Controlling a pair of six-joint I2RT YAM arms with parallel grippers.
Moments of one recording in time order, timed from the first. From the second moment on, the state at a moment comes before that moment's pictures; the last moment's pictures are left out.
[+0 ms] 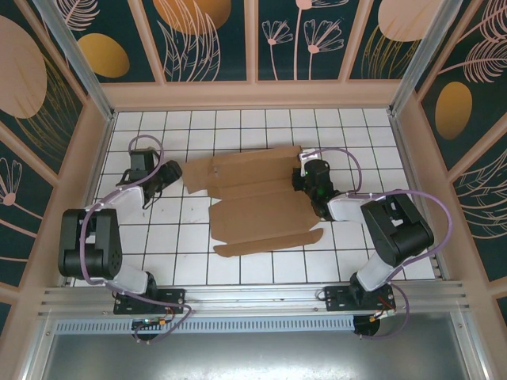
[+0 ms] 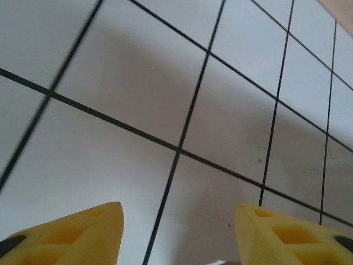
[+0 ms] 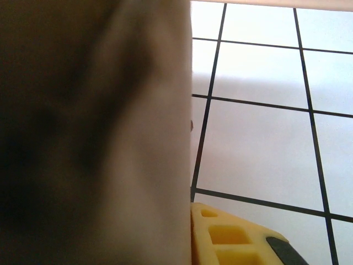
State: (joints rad) left arm -0.01 1.53 0.78 -0.02 0.21 -0.59; right arm 0.46 1.63 0.65 0.48 0.17 0.12
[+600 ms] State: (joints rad) left arm -0.20 1.41 0.70 -0.03 0.31 -0.54; right arm 0.45 1.65 0.67 0.48 0.16 0.13
